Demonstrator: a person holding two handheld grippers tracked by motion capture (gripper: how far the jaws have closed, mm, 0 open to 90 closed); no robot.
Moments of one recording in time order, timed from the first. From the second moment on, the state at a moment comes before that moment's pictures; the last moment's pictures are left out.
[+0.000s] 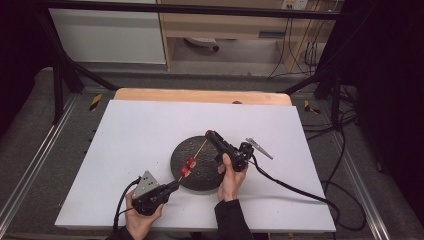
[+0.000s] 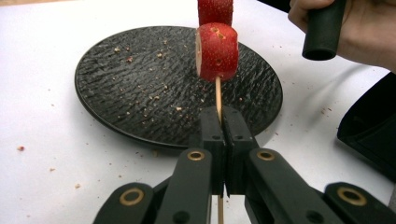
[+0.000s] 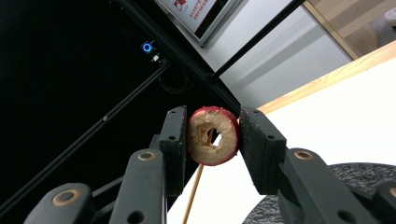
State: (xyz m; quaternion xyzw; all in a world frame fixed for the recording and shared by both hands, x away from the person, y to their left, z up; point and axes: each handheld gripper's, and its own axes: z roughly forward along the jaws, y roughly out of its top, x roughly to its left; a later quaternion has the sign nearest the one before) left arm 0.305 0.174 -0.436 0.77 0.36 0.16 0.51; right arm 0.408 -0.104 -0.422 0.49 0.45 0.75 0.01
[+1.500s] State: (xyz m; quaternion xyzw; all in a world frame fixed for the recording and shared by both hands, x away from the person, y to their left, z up) left arm 0.326 0.160 -0.434 0.76 0.37 0.13 0.52; right arm 0.395 -0.098 -0.433 0.48 0.53 0.70 0.01
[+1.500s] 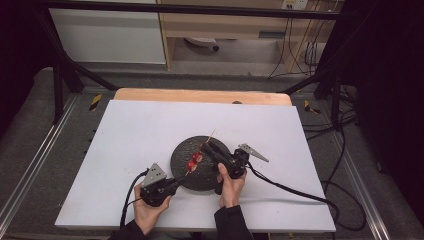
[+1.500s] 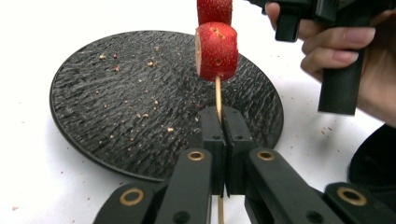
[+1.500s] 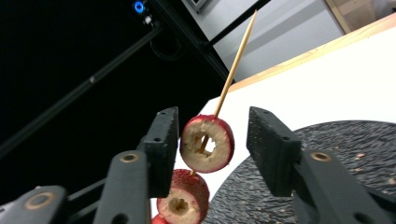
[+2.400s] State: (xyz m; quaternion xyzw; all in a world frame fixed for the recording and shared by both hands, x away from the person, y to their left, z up) left arm 0.328 0.172 -0.429 0.78 0.37 0.12 0.49; right arm 0.398 -0.160 -0.420 0.38 0.78 0.48 0.10
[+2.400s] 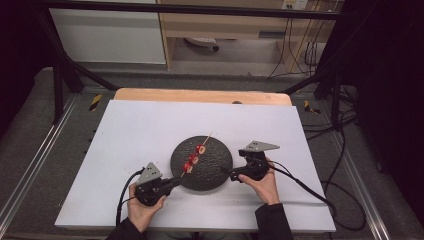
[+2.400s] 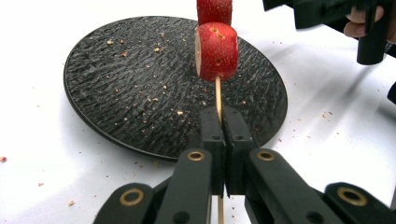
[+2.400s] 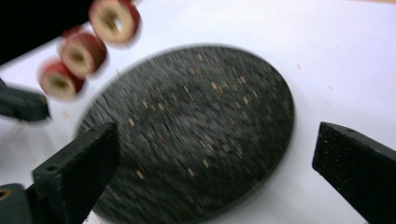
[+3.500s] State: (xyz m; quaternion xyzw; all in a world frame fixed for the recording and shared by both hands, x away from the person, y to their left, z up) left arm 0.371 0.159 -0.405 0.82 0.39 0.09 0.41; right arm 0.363 -0.253 -0.456 0.40 0.80 0.43 0.12
